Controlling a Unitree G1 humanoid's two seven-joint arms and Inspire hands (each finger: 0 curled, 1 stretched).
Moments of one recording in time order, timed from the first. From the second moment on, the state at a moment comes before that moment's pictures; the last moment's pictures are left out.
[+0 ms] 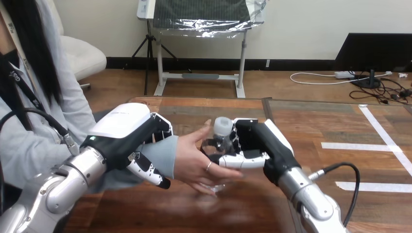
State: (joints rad) left arm -0.27 0.60 -0.18 0.28 0.59 -0.43 -0.20; right arm -0.50 -0.11 0.00 1.08 -0.09 -0.63 0.26
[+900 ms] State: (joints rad) left arm -0.28 0.58 -0.19 0.28 0.59 -0.43 -0.20; right arm -0.39 -0.08 0.03 0.89 -0.09 -0.59 0.25
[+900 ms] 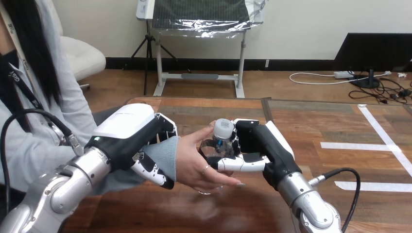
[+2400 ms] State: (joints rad) left arm -0.28 0.57 -0.19 0.27 0.60 -0.42 -0.19; right arm -0.39 -0.08 0.05 0.83 -0.13 -0.53 0.18
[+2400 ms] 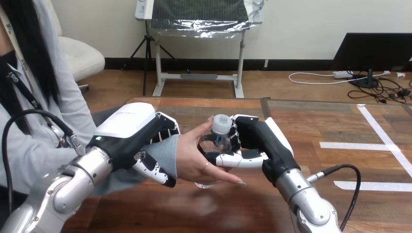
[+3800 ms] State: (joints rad) left arm -0.23 0.57 -0.19 0.19 0.60 -0.41 -0.16; right arm -0.40 -0.13 0.11 0.83 -0.22 -0.47 0.18
